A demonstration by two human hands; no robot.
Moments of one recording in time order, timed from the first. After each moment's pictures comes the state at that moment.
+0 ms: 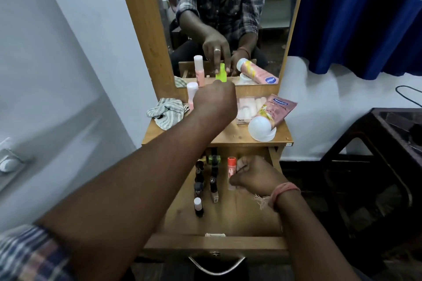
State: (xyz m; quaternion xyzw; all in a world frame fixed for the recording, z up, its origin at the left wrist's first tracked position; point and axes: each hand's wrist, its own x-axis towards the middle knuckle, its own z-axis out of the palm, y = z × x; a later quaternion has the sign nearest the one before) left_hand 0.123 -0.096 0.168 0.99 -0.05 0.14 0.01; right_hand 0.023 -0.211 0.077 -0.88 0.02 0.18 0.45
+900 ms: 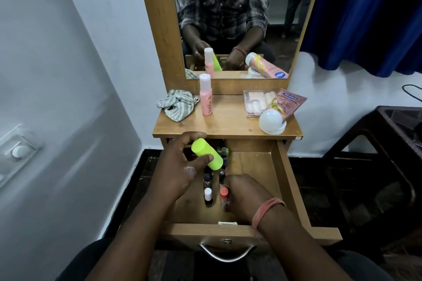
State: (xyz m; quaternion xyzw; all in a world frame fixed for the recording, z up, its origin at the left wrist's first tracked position) left_hand -0.007 0.012 0.075 0.84 -0.01 0.08 0.53; right_hand -0.013 -0.163 0.042 -0.96 -0.12 0.15 0.19
